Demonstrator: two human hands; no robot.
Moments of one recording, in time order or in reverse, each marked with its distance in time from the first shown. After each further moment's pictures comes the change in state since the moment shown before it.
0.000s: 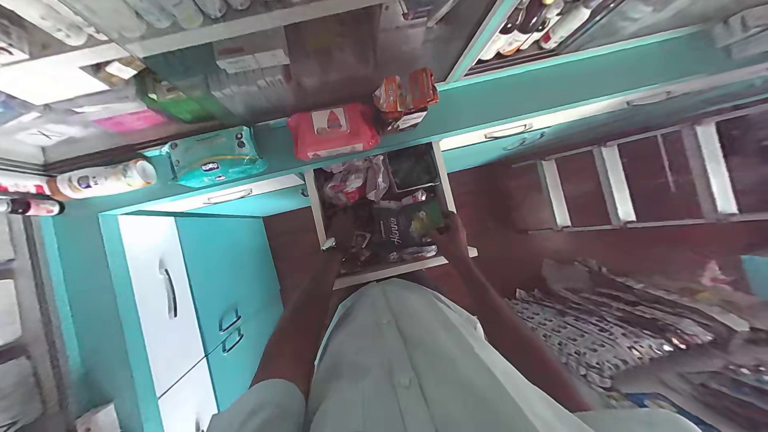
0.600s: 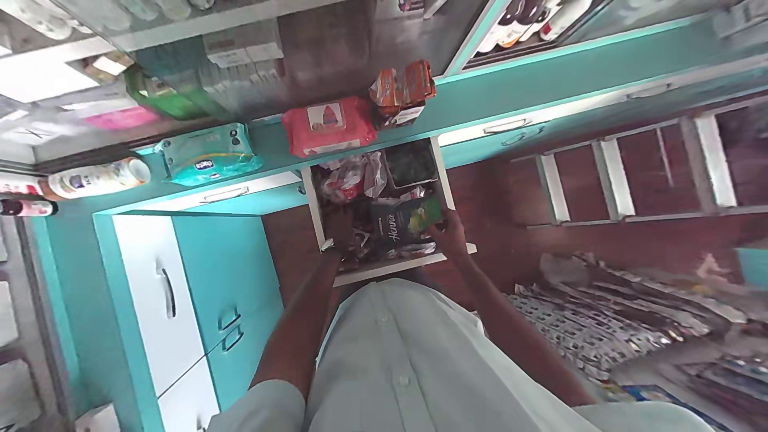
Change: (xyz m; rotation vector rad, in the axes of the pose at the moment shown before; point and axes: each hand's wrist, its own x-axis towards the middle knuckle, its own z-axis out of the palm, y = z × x) left_hand -0.005 -0.002 0.003 0.056 -0.024 0.059; right_hand 0.000 -0.002 0.001 -0.017 -0.026 0.014
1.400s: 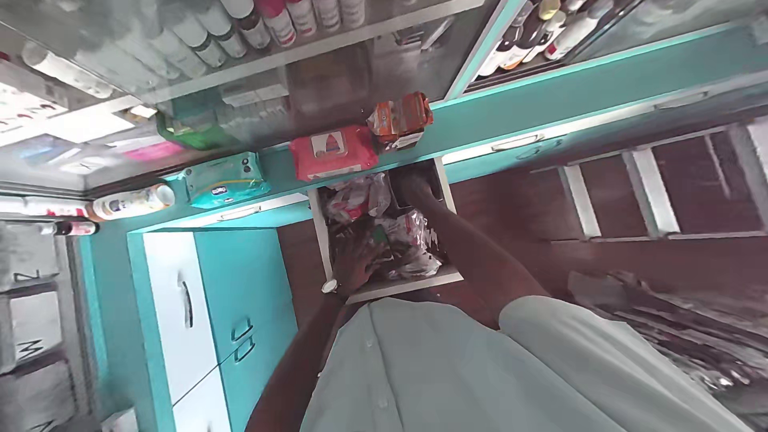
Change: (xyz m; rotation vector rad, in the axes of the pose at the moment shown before) left_hand -0.043 -0.012 0.033 0.047 0.239 0.480; right_hand 0.173 -0.090 0.056 -0.831 -0.413 -0.066
